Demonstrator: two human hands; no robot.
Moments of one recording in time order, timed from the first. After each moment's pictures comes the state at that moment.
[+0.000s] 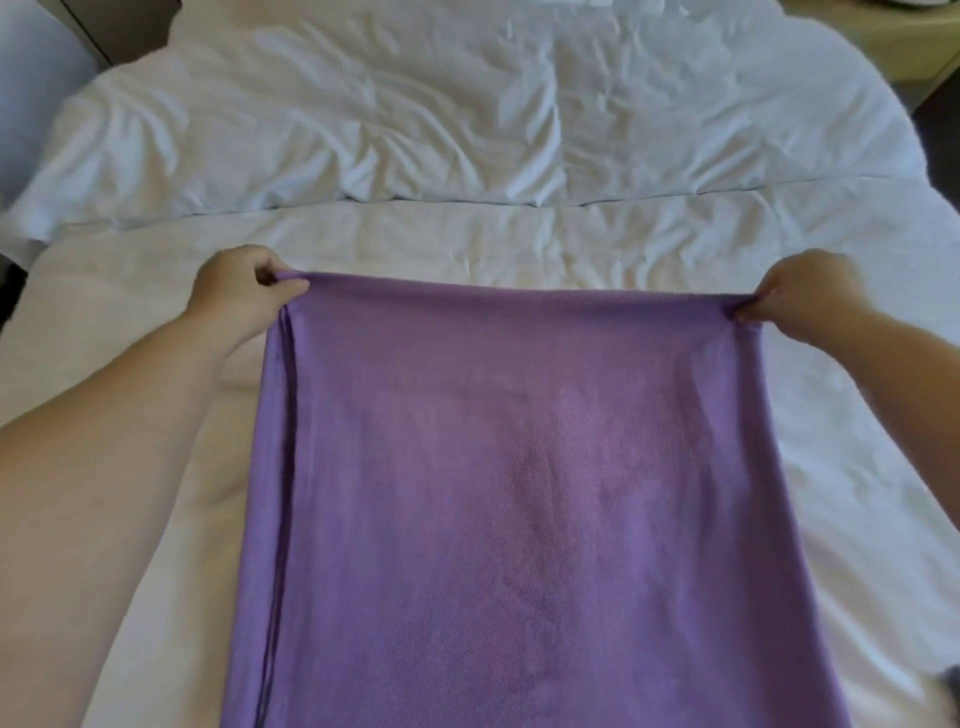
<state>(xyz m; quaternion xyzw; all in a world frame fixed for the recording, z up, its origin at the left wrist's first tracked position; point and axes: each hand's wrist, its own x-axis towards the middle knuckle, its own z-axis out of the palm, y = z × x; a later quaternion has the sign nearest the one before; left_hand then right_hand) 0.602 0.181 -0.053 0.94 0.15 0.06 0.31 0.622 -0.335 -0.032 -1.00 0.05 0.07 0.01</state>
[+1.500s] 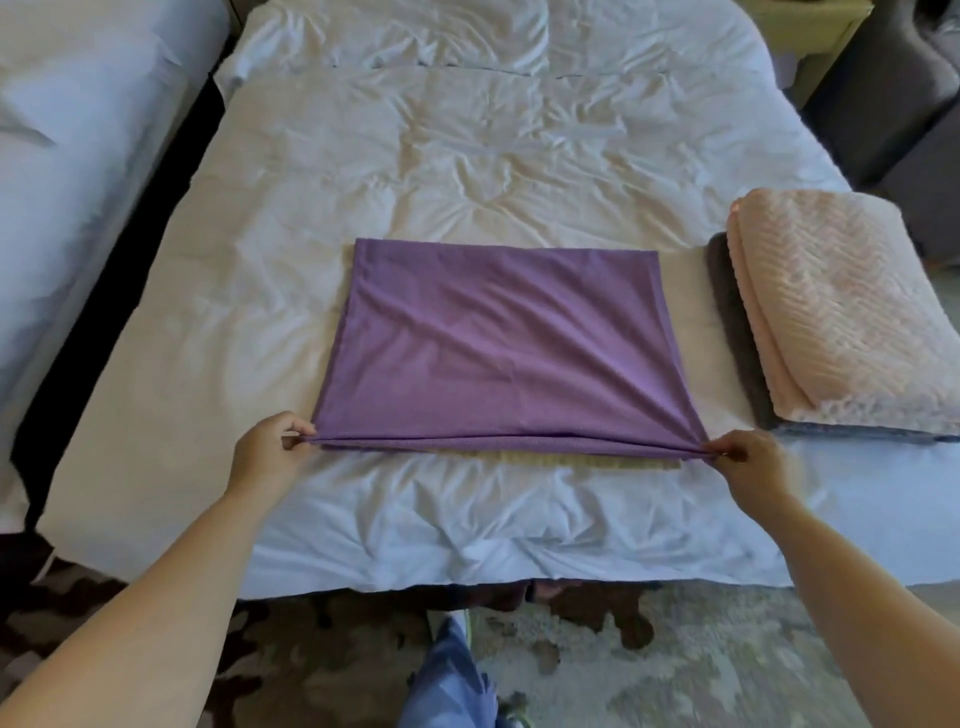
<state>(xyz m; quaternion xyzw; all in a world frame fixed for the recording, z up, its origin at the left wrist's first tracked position) -0.151 0.136 -0.085 0.91 0.22 -0.01 0.36 -0.104 -0.400 -0.084 -0.96 0.12 0.06 0.25</state>
